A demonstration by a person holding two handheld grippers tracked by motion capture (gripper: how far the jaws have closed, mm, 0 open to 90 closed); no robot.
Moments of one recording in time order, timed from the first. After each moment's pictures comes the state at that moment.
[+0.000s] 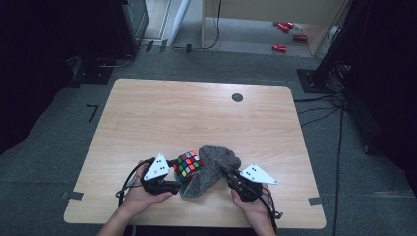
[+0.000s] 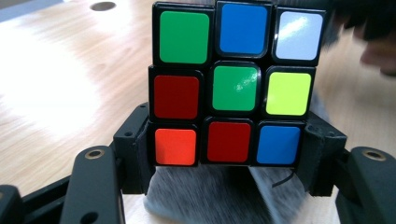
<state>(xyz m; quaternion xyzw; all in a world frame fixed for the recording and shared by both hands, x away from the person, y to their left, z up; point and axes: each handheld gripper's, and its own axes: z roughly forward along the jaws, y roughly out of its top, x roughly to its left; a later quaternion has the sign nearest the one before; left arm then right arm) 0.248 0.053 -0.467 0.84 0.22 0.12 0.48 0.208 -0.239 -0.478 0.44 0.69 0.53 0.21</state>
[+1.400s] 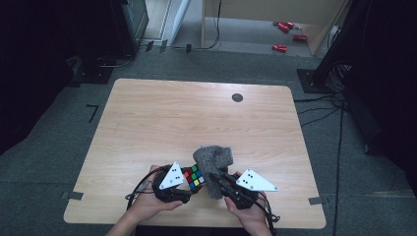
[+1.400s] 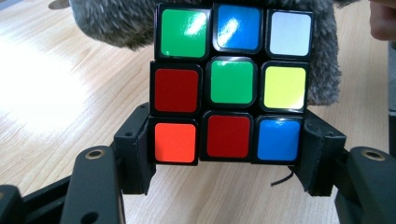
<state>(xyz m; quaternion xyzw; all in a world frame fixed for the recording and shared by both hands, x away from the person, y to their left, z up) 0.232 0.024 -0.470 0.87 0.18 0.12 0.45 0.189 -0.220 -0.454 0.36 0.69 0.60 0.17</state>
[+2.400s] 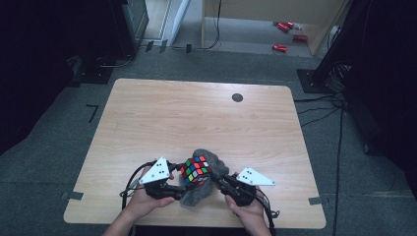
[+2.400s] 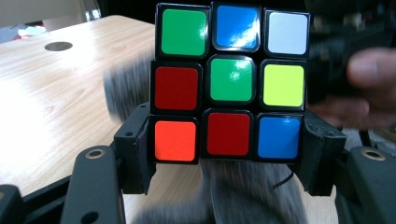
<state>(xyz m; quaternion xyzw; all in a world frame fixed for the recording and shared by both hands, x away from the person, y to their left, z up) 0.240 0.050 -0.457 0.80 0.19 0.06 0.56 0.201 -0.222 -0.480 0.39 0.69 0.60 0.11</state>
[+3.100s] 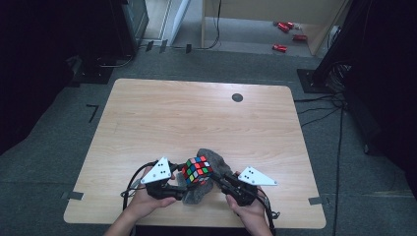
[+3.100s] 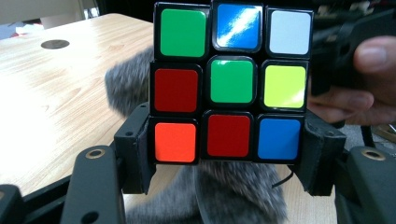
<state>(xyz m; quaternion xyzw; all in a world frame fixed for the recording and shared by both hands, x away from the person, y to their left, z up) 0.239 0.046 -0.459 0.80 0.19 0.06 0.56 0.200 -0.227 -0.472 0.39 0.68 0.61 0.12</state>
